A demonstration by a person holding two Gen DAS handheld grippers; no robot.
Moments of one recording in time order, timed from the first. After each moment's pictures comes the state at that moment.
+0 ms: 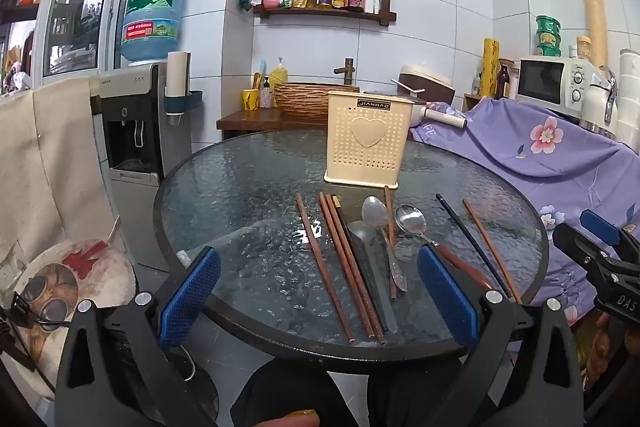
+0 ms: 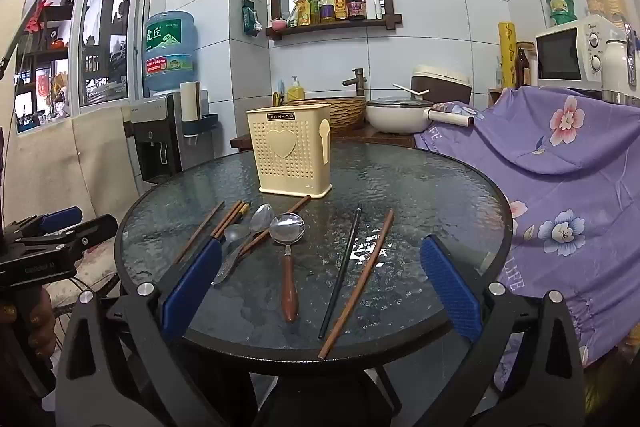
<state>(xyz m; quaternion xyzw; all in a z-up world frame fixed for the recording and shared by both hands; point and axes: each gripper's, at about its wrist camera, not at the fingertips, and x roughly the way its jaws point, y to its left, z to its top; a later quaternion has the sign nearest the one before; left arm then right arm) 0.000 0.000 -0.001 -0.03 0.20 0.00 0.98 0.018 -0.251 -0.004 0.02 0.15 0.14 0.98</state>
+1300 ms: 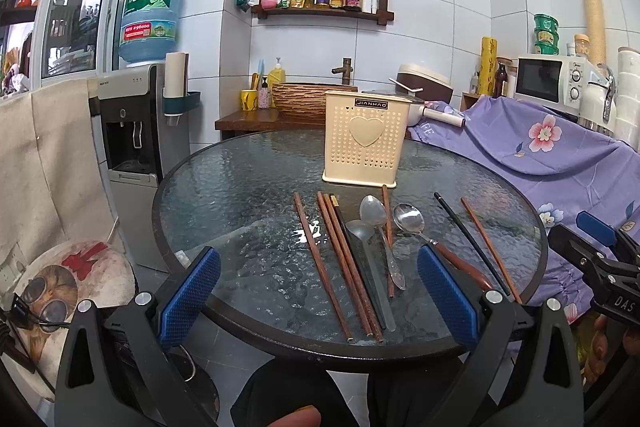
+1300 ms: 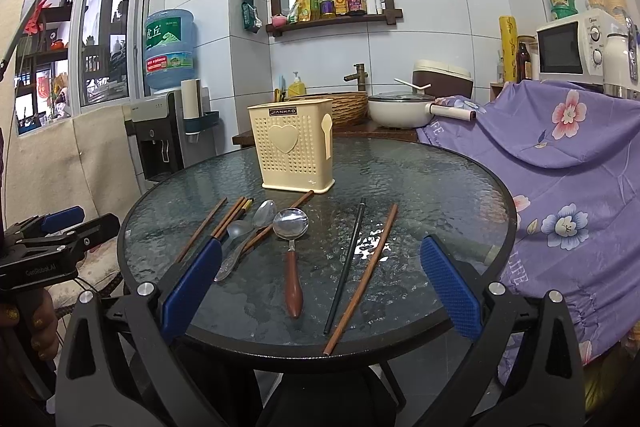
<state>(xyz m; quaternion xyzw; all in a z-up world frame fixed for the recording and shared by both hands) 0.000 -0.004 -0.001 -0.03 0.20 0.01 0.98 0.020 -0.250 -0.008 0.02 0.16 0.14 0.98</state>
